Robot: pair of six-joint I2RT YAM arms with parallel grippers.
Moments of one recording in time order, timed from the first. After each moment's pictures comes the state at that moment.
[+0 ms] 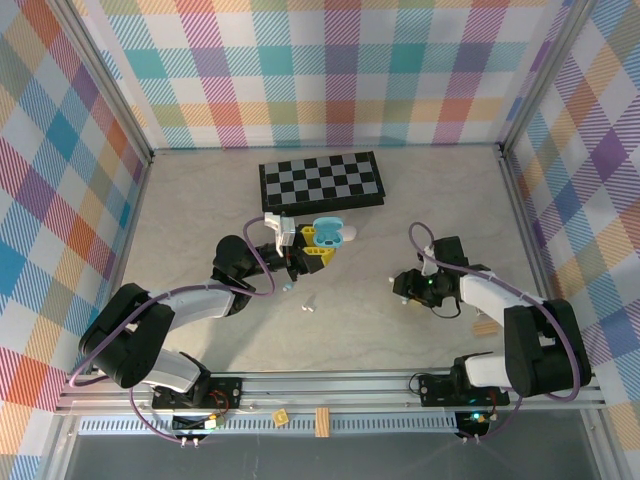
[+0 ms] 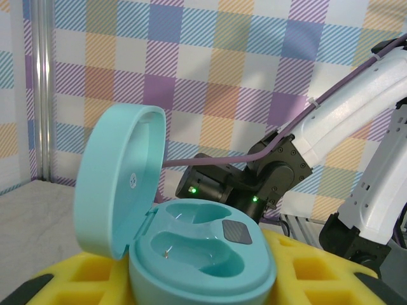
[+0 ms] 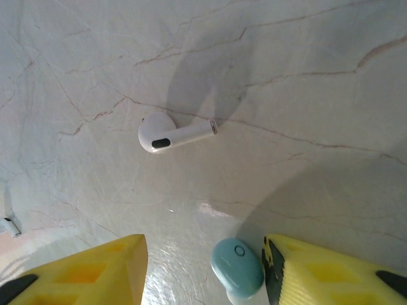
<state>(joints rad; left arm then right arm) -0.57 1.43 0.55 1.20 0.80 -0.34 0.18 1.33 0.53 -0.38 -0.46 0.45</state>
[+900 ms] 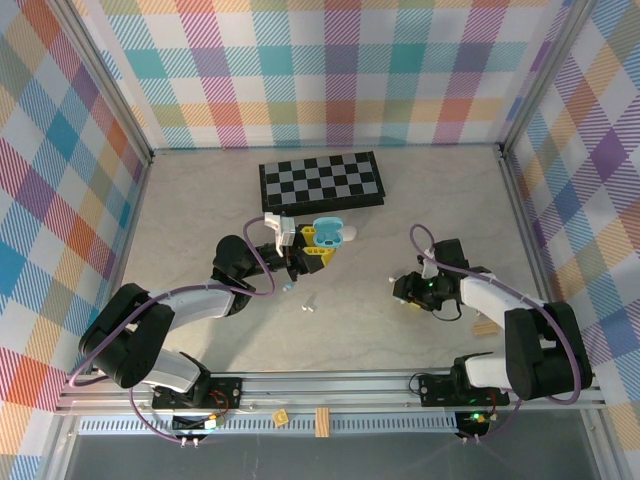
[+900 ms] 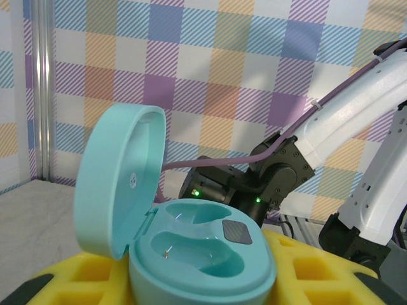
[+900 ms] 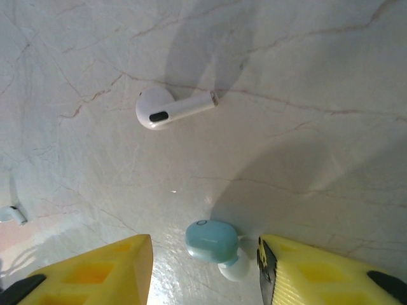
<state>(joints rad) -0.57 1.43 0.55 1.20 0.80 -0.34 0.18 1.31 0.50 -0.39 -0.50 0.47</state>
